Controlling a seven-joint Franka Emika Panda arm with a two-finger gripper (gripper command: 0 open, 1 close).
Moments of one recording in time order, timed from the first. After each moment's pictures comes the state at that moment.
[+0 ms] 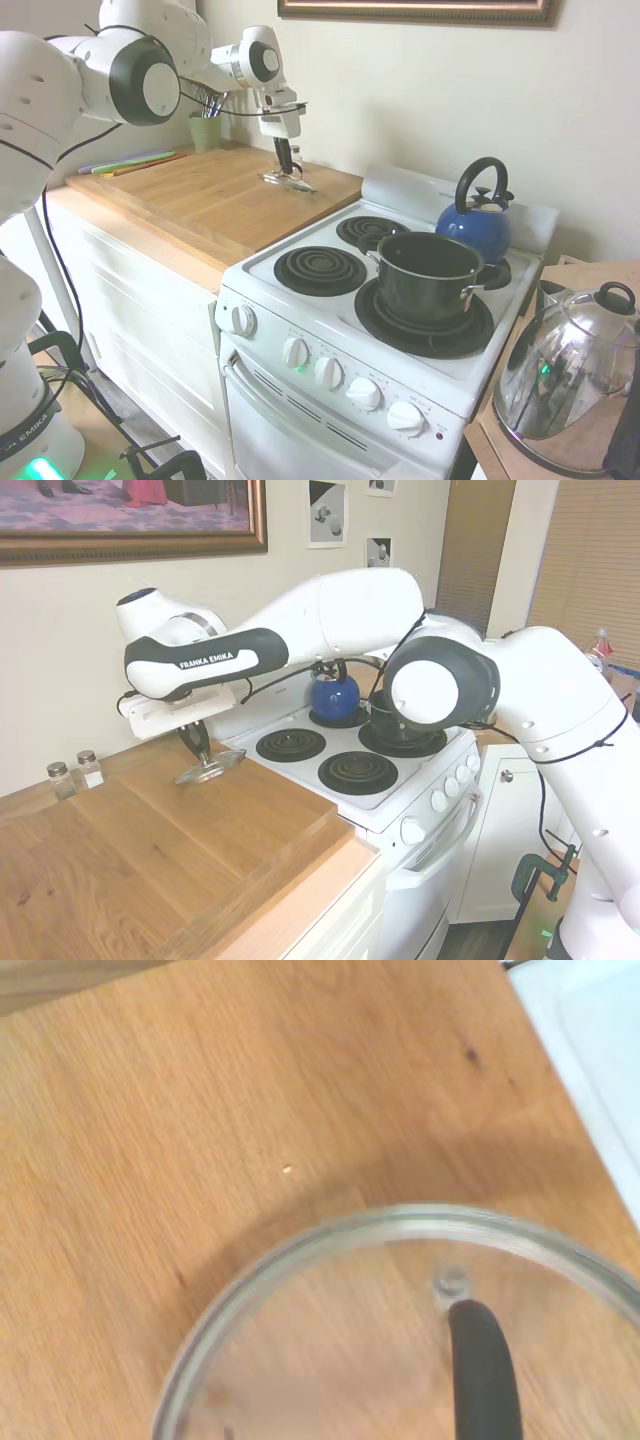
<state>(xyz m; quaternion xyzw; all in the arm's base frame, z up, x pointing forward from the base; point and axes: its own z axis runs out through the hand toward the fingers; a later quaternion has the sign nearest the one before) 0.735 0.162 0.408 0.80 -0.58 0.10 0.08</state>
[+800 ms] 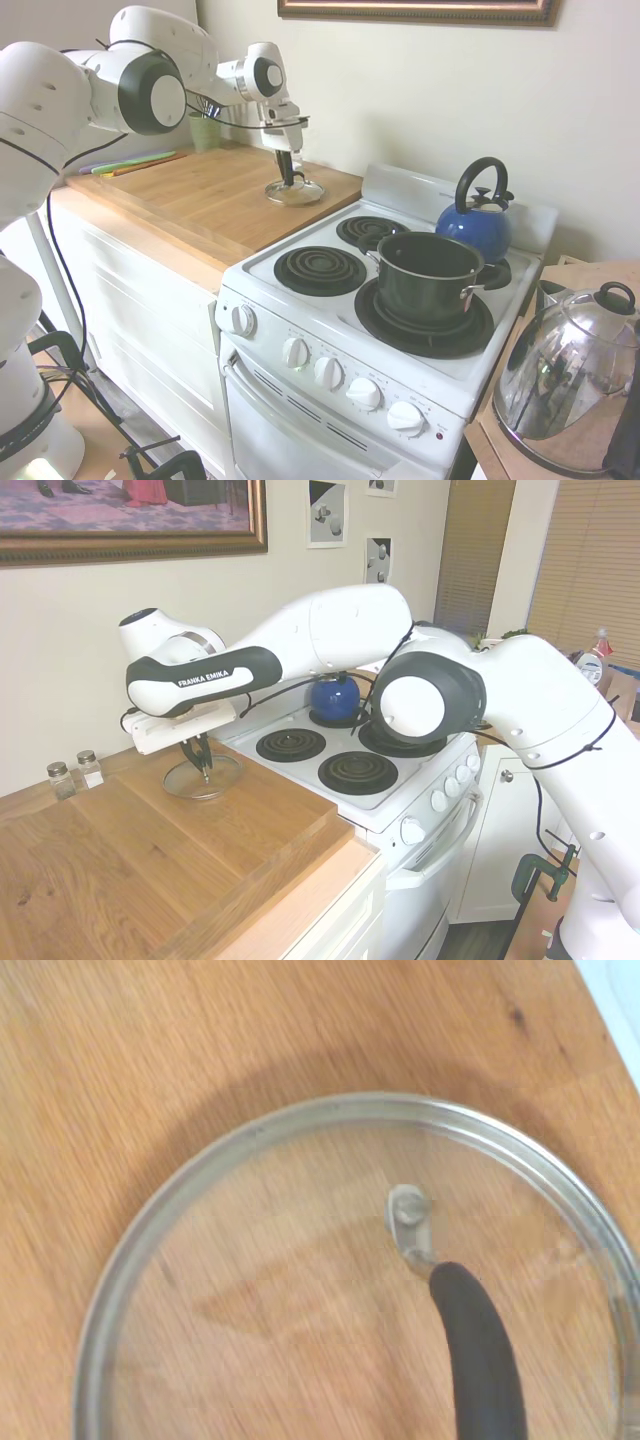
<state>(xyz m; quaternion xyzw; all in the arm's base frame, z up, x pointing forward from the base) 0.742 0.160 0.378 0.81 -0.58 0.09 0.09</state>
